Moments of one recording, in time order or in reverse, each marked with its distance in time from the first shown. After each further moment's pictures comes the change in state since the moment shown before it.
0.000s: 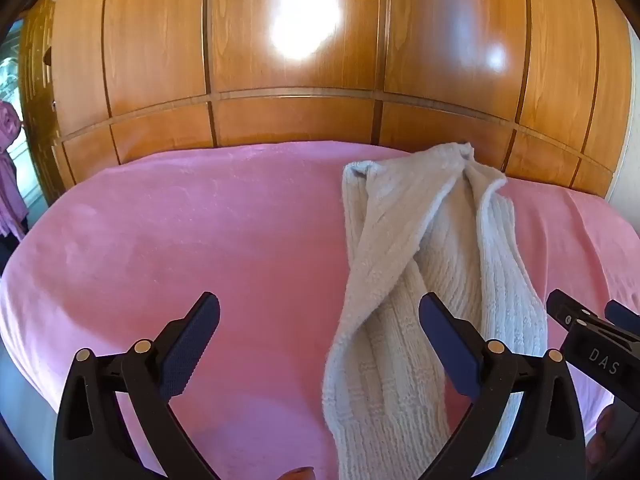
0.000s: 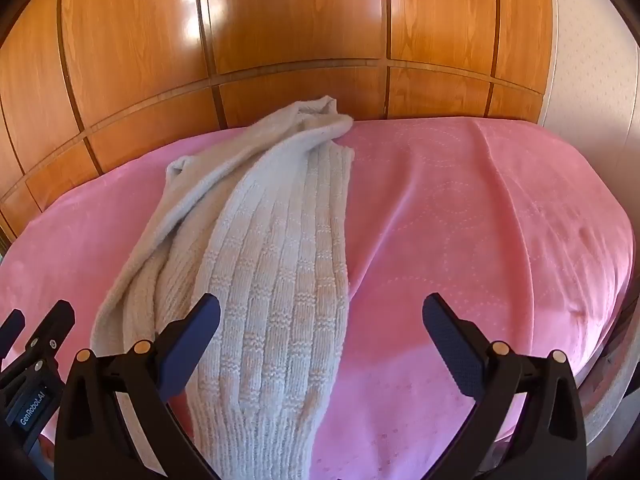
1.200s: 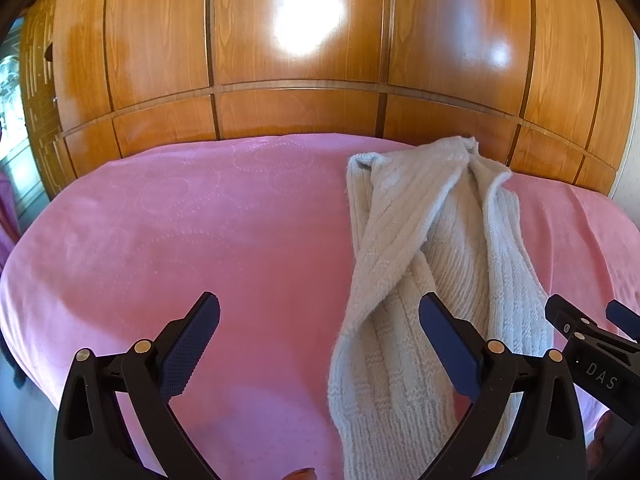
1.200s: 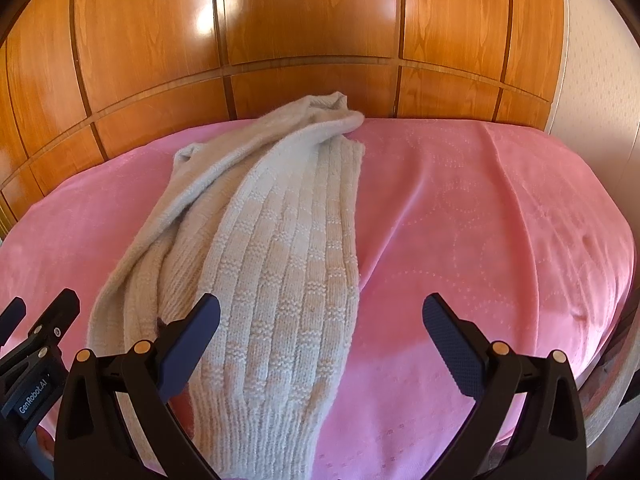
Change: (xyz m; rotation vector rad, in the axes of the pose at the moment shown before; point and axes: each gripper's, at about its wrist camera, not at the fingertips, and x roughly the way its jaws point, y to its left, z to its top) left arm 0.005 0.005 -0.014 -0.002 0.010 0.003; right arm 0.003 0.006 -0.007 -0.041 0.012 0.005
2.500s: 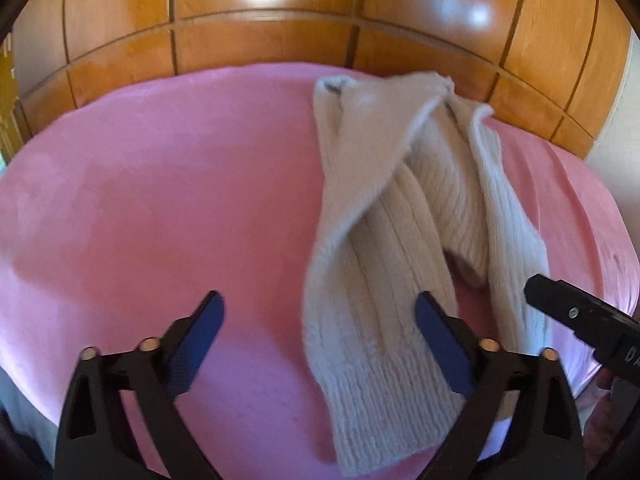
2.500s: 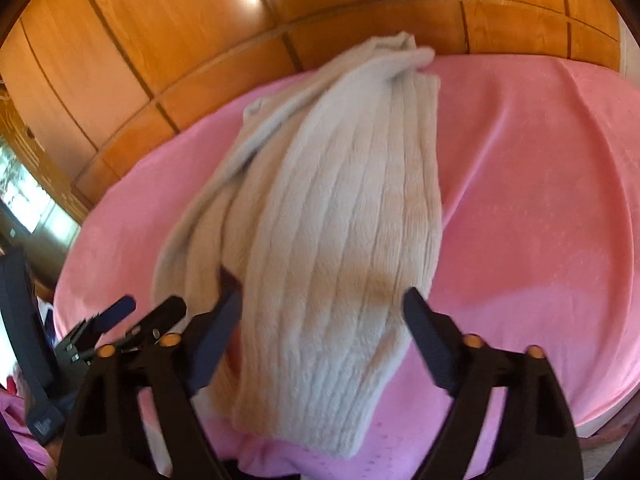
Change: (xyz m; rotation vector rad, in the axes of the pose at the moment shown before) left arm 0.035 -0.001 -0.028 0.026 0.224 -0.155; right arm 0.031 -0.008 -0.021 0.022 0.200 0.360
